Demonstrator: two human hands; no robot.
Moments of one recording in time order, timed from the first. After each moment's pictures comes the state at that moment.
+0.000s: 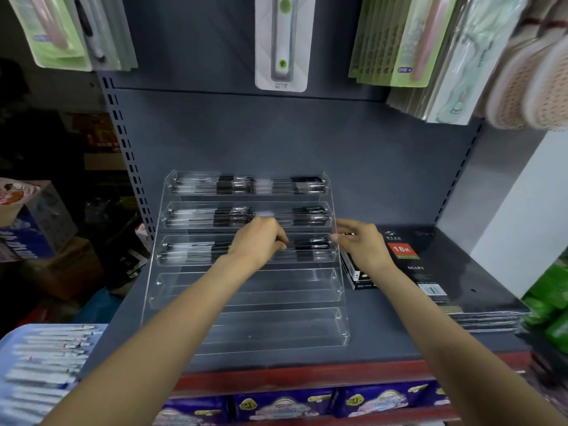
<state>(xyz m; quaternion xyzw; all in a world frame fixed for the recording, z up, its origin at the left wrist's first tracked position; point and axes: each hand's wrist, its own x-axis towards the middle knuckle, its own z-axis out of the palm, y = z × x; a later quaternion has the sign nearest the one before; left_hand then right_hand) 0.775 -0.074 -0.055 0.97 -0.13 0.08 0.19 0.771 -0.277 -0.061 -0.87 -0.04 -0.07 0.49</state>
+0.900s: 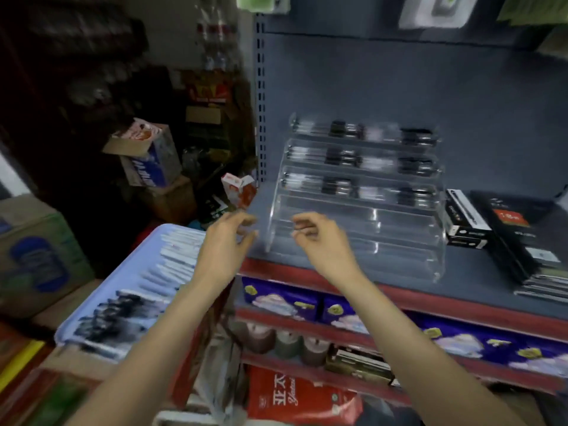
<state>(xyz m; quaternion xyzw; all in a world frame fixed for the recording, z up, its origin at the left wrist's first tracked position) 0.582 0.080 -0.110 0.91 0.09 0.23 0.32 0.626 -0.089 -0.088 -0.86 -0.21 0.01 0.47</state>
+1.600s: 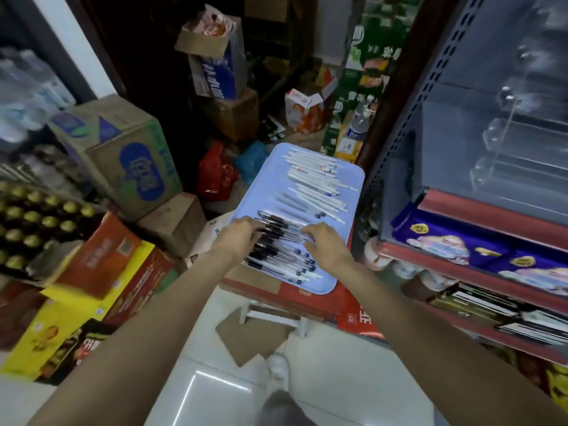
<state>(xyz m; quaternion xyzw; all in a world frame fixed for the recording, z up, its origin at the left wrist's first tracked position) 0.449 0.390 -0.269 0.97 0.11 -0.08 0.23 0.523 0.207 -0.270 -0.92 -0.26 0.22 0.17</state>
